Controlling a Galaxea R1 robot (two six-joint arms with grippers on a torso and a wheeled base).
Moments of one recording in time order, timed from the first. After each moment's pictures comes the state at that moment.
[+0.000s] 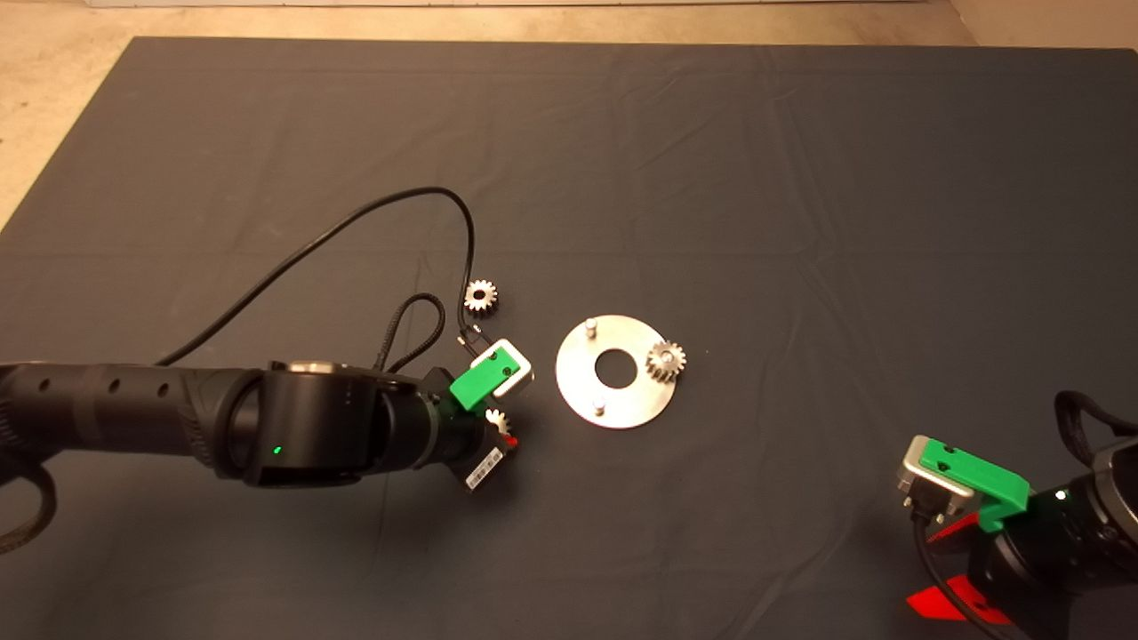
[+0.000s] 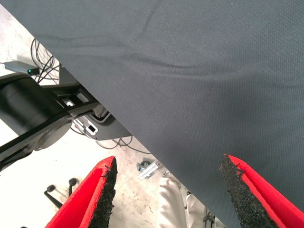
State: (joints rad) left arm -0.07 2.38 -0.68 0.96 1.26 -0.87; right arm 0.17 1.88 -0.40 -0.29 -1.28 0.77
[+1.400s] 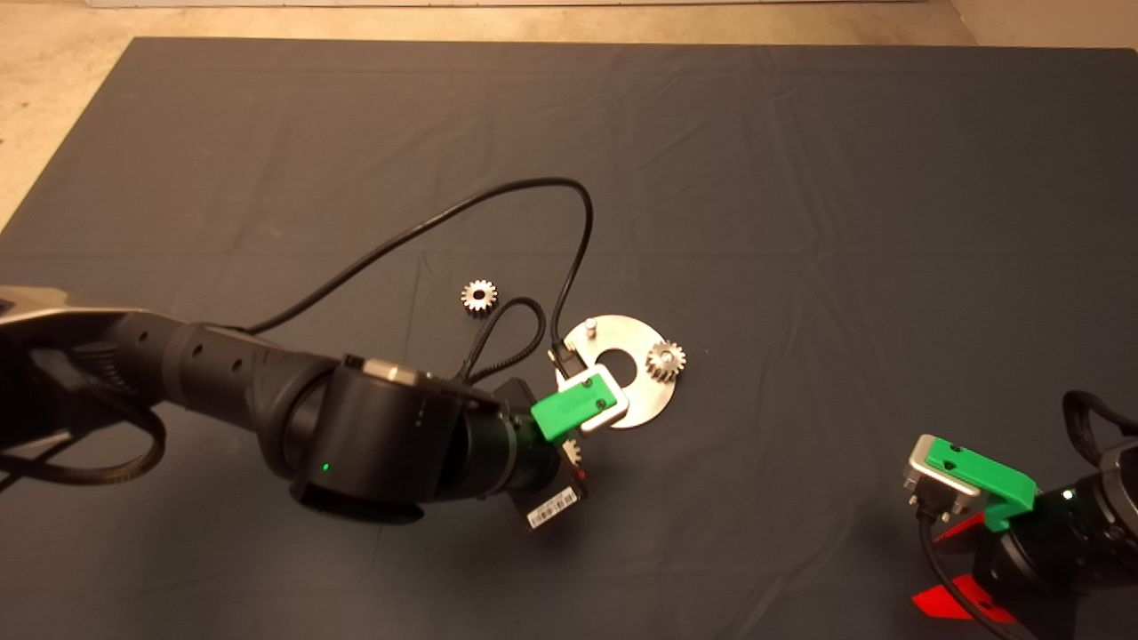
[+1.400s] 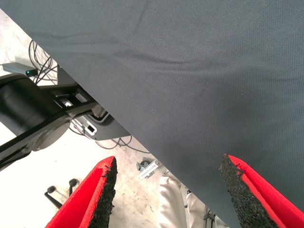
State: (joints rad) left arm -0.20 2.59 -0.61 0.85 1.45 -0.88; right arm 0.17 1.86 -0.40 -0.28 -1.28 0.77
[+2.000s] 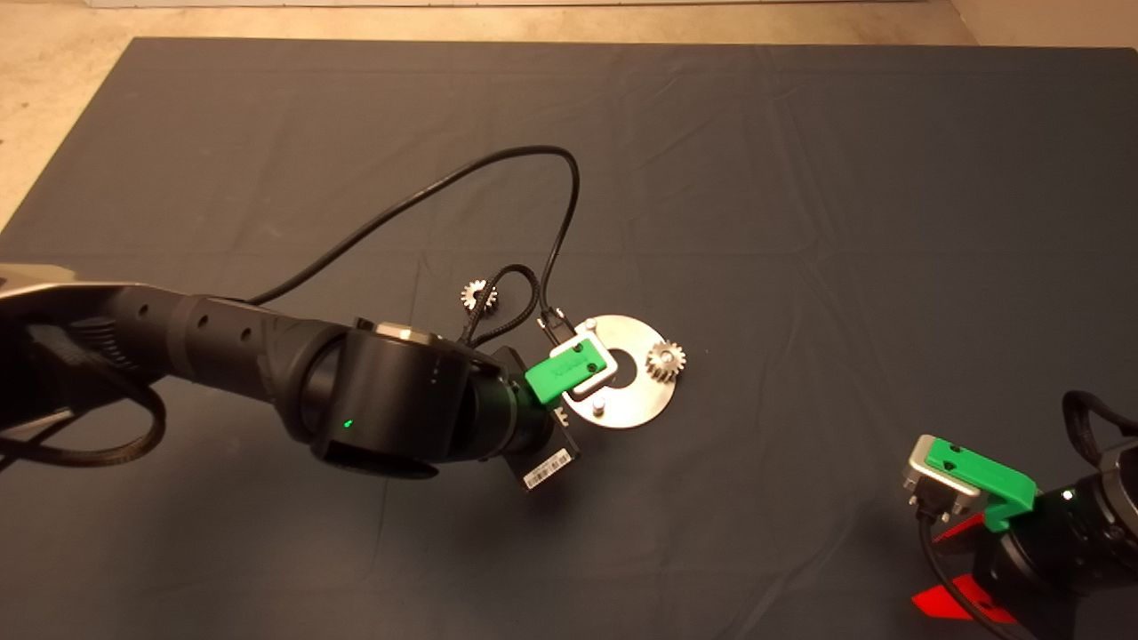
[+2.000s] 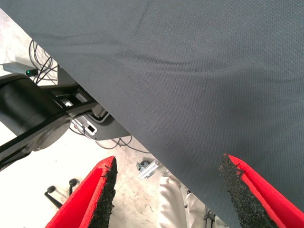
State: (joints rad) left arm -0.21 2.64 -0.70 0.84 1.45 -0.88; right arm 0.17 1.86 -0.40 -0.28 -1.28 0.77
